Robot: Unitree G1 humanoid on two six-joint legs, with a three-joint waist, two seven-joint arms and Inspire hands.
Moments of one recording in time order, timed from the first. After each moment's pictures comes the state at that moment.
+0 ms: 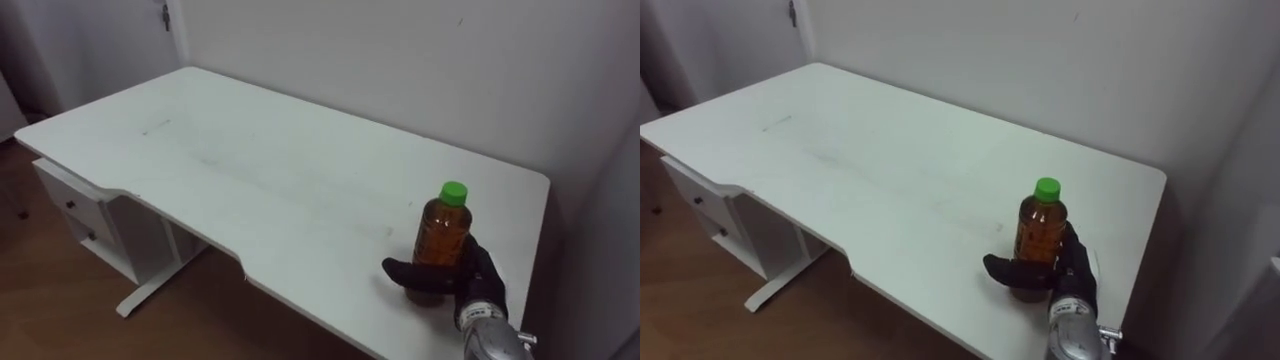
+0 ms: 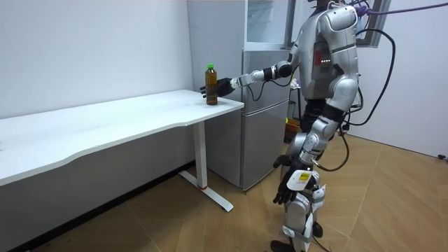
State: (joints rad) left arm 0.21 0.12 -0.03 0.91 -0.50 0.02 -0.01; right arm -0.56 -0.20 0.14 0.60 0.42 0.08 -0.43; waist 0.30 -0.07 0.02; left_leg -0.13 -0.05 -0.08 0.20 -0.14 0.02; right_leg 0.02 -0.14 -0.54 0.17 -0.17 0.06
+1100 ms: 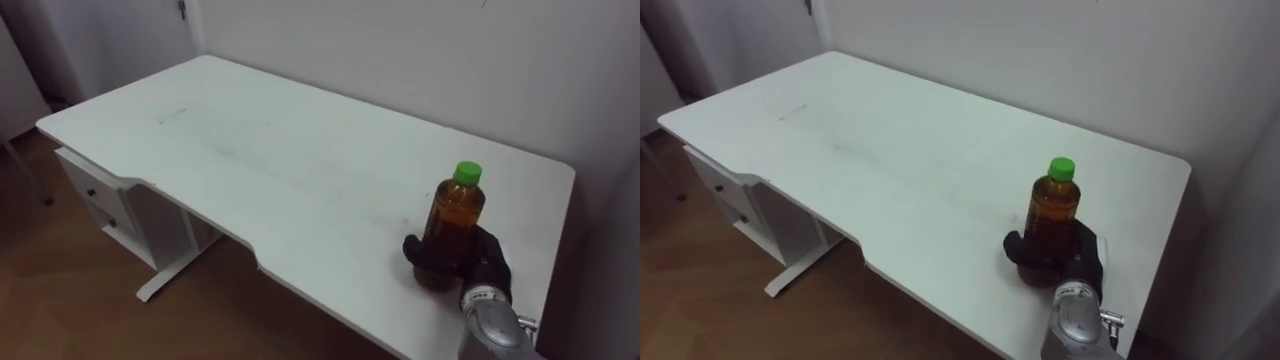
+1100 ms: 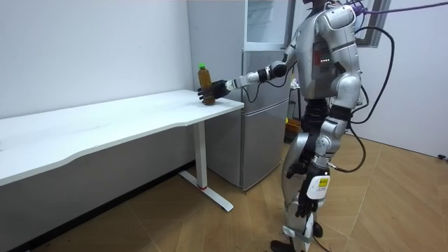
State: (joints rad) left arm 0.21 0.15 -0.02 1.01 -0.54 0.01 0.02; right arm -0.67 -0.20 0.12 0.74 0.44 0.02 -0.44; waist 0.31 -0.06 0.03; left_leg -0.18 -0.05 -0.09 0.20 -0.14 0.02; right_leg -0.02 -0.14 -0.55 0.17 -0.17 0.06
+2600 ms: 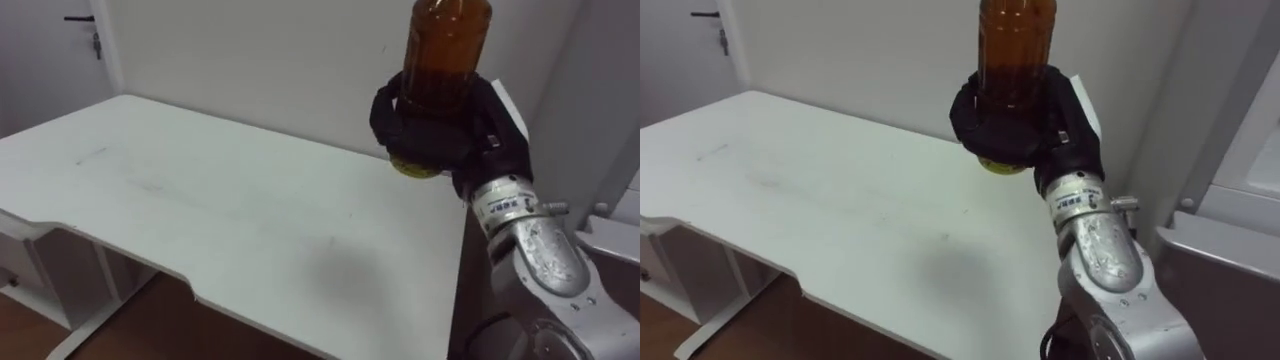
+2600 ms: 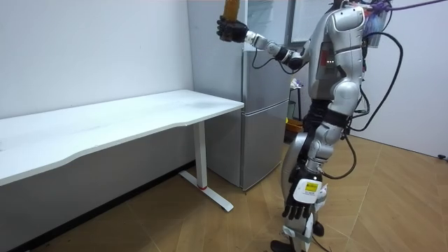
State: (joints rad) left arm 0.22 0.20 0.06 1.08 -0.35 0.03 0.03; right arm -0.62 -0.35 0.11 -0.06 0.34 0.13 -0.19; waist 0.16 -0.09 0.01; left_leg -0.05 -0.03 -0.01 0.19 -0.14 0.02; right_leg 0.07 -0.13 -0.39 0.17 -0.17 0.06
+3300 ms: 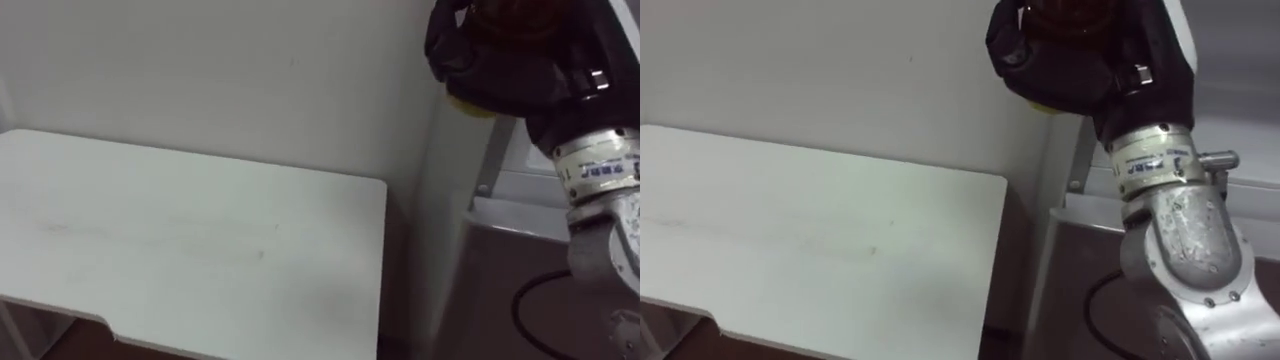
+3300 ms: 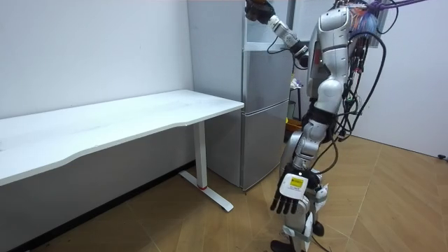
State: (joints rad) left arm 0.25 0.20 0.12 1.12 -0.33 0.03 0.01; right arm -0.60 -0.44 -0.04 -0.31 0.26 0.13 -0.16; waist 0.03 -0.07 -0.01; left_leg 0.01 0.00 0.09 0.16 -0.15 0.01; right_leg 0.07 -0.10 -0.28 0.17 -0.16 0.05
